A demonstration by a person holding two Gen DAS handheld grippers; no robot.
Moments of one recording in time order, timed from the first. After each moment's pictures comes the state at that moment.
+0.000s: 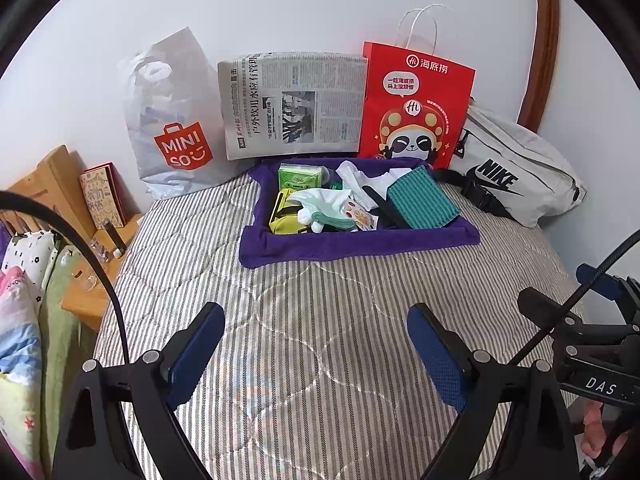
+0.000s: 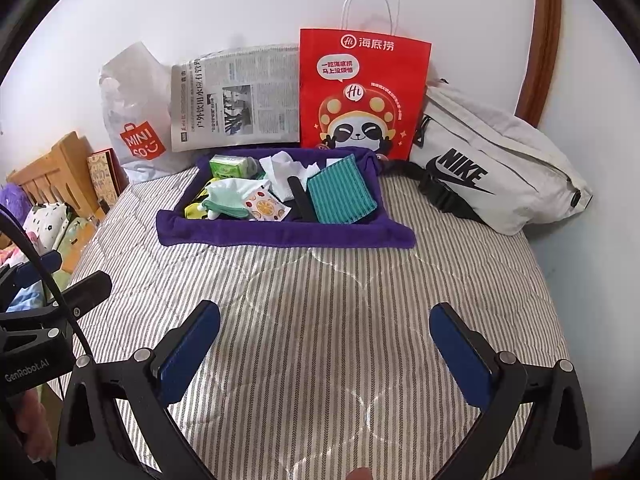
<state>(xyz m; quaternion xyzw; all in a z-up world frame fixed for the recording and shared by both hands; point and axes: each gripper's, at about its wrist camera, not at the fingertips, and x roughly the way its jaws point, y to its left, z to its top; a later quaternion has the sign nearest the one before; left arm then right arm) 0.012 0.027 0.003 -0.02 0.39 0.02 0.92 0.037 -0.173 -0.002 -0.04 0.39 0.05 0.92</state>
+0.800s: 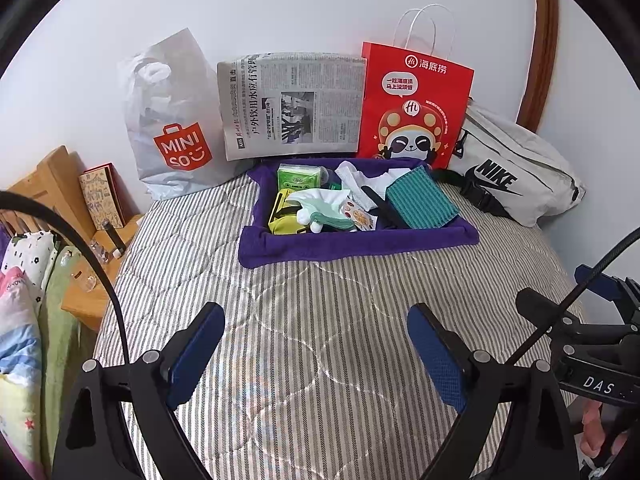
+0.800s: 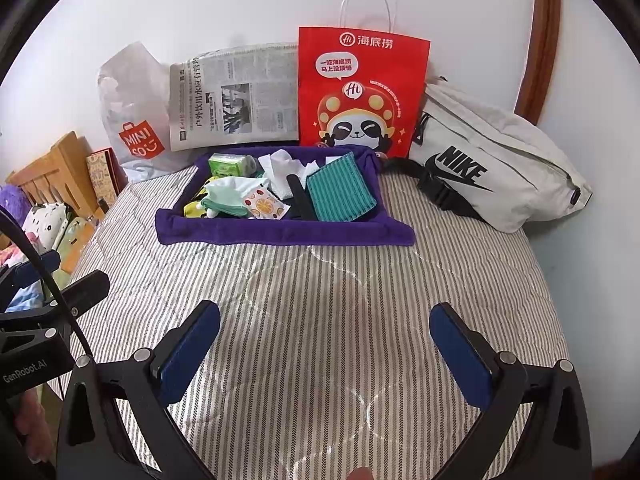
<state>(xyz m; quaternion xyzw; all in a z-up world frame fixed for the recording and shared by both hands) 0.011 0.026 0.003 -0.02 0.39 0.02 0.92 0.036 -0.172 -0.001 -0.04 0.40 0.05 0.92</state>
